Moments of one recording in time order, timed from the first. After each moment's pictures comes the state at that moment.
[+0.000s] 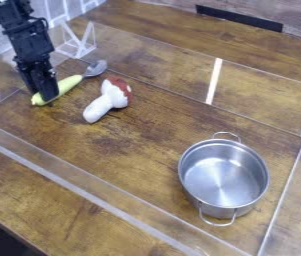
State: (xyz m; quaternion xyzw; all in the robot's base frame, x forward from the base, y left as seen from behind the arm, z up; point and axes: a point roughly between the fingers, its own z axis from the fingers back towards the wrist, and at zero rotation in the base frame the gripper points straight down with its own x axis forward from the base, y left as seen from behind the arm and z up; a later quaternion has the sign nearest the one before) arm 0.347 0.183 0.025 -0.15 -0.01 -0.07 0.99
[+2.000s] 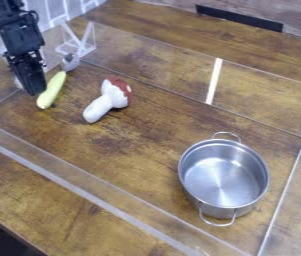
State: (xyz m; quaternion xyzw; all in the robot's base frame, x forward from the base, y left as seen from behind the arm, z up) arm 0.341 0.187 0.033 -0.18 0.01 -0.05 0.98
